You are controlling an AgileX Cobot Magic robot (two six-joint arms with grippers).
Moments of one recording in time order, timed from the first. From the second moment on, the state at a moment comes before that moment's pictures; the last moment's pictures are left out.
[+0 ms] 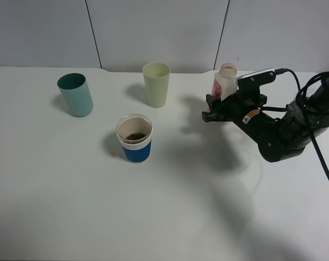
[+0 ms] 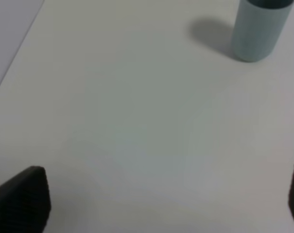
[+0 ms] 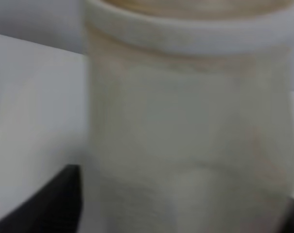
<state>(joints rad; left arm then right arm) 0.12 0.00 -0.51 0.03 1.06 -0.01 0.32 2.15 -0.64 0.06 -1.22 -0.12</state>
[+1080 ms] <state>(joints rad) 0.12 0.00 -0.51 0.03 1.06 -0.01 0.32 2.04 -0.63 0.11 -1.21 0.04</state>
